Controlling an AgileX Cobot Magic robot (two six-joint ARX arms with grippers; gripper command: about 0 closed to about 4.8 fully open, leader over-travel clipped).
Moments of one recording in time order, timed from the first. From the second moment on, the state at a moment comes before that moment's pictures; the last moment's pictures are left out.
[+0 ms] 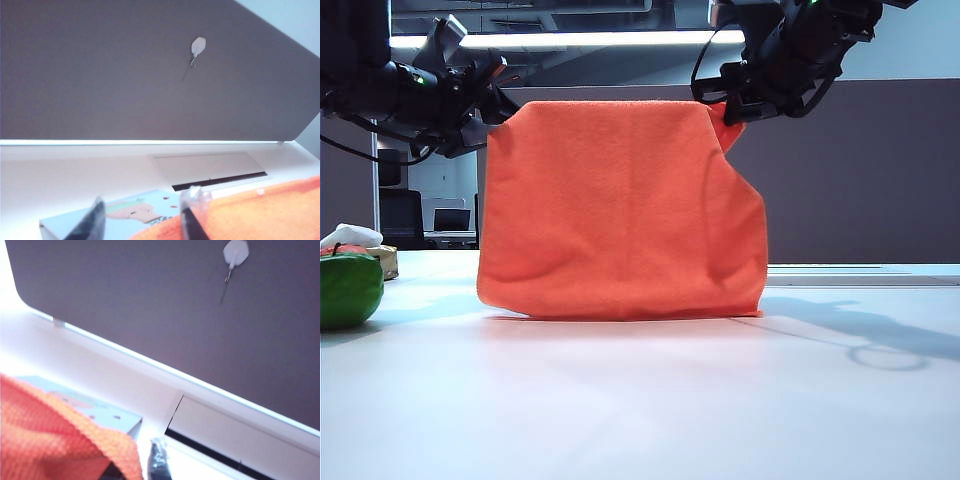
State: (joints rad) left arm -0.13 1.75 1.07 0.69 0.51 -0.37; right arm 0.41 1.65 1.16 0.30 0.11 -0.18
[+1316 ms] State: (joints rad) left arm -0.13 1.75 1.07 0.47 0.44 -0.29; right arm 0.41 1.65 1.16 0.14 0.12 -0.18
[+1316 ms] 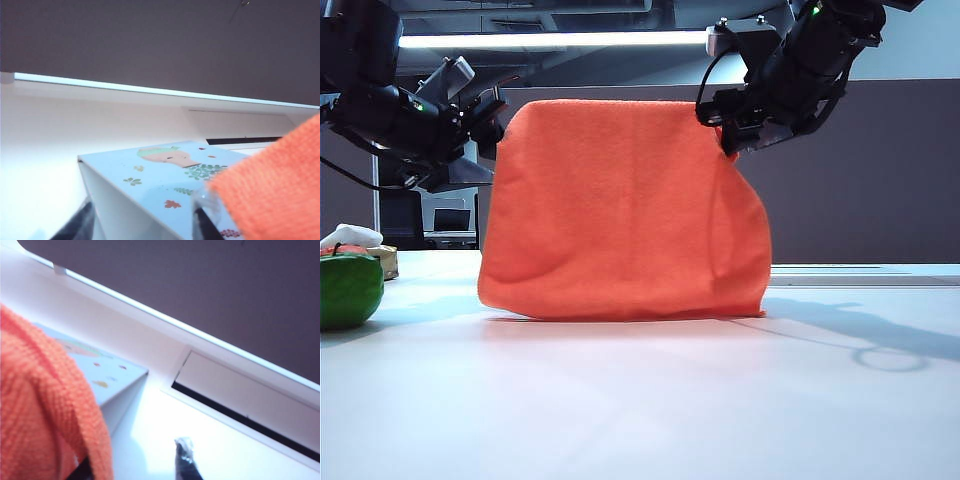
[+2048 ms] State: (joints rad) left arm -0.13 1.75 1.07 0.45 0.43 -0.29; right arm 0.41 1.65 1.16 0.08 0.18 -0.18
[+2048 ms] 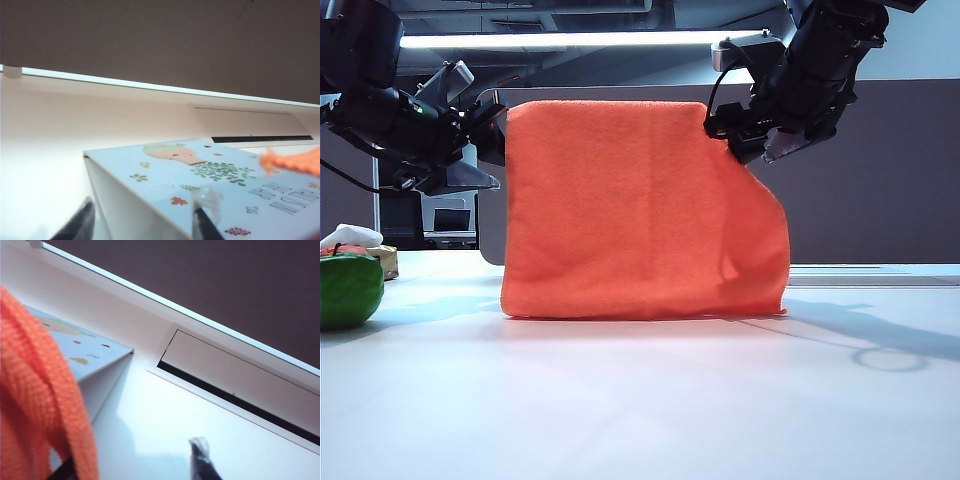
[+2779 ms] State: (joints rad) left arm -0.13 1.75 1.07 0.45 0.41 -0.29; right arm 0.41 1.65 1.16 0.22 0.16 -0.18
